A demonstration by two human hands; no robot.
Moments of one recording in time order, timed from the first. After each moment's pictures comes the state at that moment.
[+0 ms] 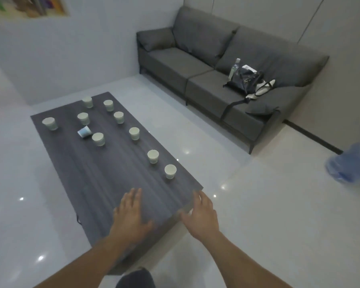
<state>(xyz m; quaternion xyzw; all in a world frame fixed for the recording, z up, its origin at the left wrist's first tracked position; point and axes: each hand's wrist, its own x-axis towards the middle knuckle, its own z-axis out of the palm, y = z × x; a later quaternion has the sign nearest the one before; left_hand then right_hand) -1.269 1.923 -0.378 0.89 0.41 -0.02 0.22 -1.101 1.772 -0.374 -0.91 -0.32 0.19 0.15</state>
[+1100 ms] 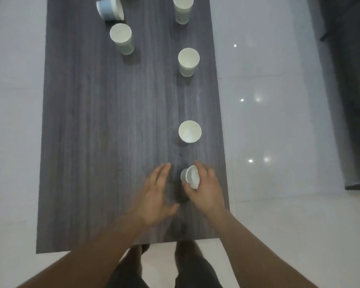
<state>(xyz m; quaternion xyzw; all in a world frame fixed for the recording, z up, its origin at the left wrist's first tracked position) -1.045 2.081 -0.609 0.71 0.57 -0.01 0.42 -0.868 2.064 -0.643 -0.75 -0.53 0.38 0.09</state>
